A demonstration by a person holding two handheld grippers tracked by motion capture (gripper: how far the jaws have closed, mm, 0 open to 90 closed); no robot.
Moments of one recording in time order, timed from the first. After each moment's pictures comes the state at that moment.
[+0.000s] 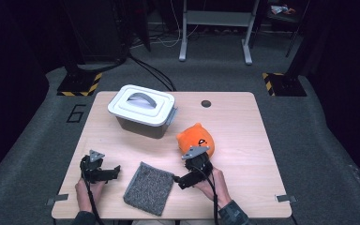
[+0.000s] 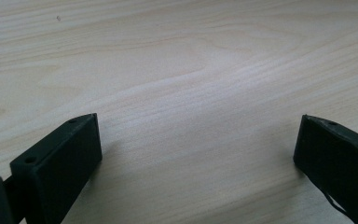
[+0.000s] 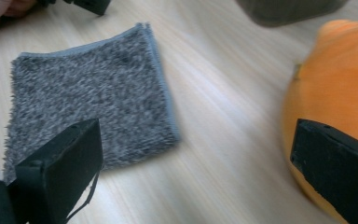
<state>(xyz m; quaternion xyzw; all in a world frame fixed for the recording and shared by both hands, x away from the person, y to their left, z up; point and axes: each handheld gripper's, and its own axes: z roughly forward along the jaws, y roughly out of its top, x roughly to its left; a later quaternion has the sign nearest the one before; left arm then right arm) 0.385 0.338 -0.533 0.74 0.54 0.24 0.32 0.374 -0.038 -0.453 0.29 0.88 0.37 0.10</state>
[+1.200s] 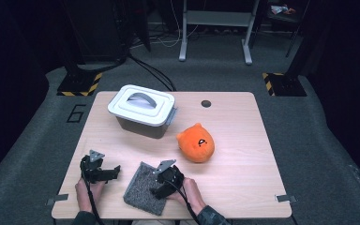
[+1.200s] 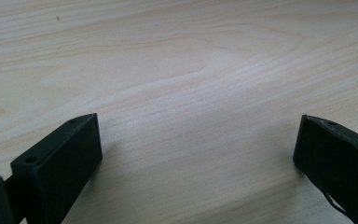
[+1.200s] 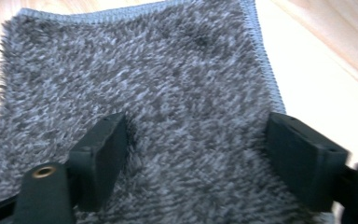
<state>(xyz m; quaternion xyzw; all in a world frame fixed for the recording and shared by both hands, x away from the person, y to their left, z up) 0.385 0.338 -0.533 0.74 0.54 0.24 0.32 0.368 0.042 -0.515 0.23 0.91 0.34 0.07</state>
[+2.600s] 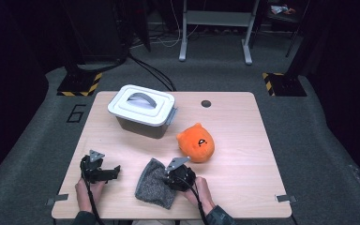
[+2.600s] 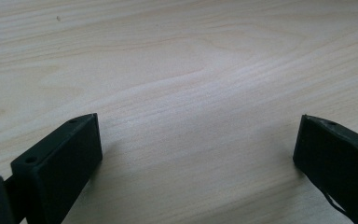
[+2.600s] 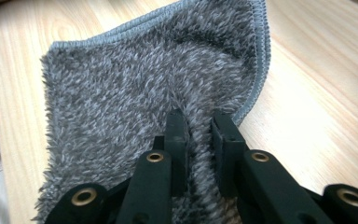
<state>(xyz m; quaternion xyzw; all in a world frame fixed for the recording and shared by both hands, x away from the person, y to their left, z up) 0.385 0.338 -0.533 0.74 0.54 0.24 0.32 0.366 0.004 -0.496 0.24 0.90 0.36 0.07</state>
